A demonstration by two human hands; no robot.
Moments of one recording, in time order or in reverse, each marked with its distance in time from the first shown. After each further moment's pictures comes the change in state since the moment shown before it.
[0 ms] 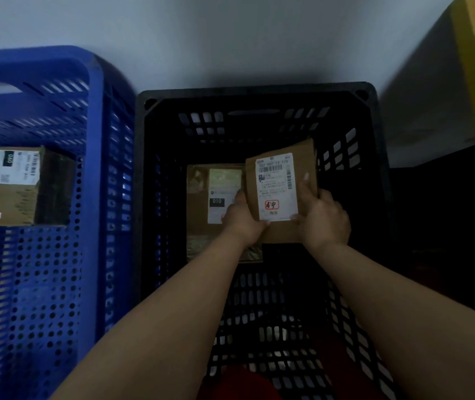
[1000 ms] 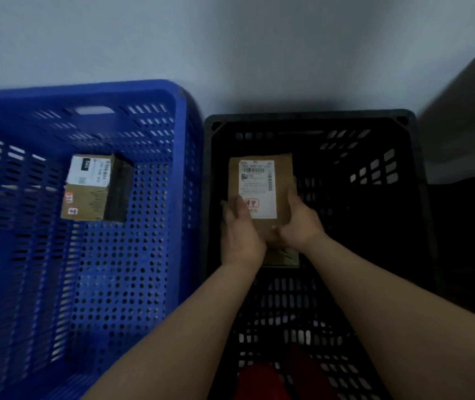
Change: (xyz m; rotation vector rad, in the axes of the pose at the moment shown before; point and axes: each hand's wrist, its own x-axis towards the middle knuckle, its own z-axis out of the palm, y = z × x) left_hand -0.075 -0.025 -0.068 0.226 0.284 0.019; right_hand -0.018 -0.096 0.004 0.456 -0.274 -0.094
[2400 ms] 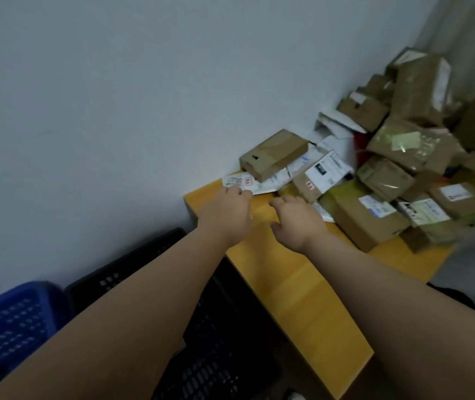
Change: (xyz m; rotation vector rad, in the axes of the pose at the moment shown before) left_hand -0.234 0.348 -0.111 0.593 0.024 1.216; right_hand -0.361 0.037 -0.296 -0.466 0.675 0.165
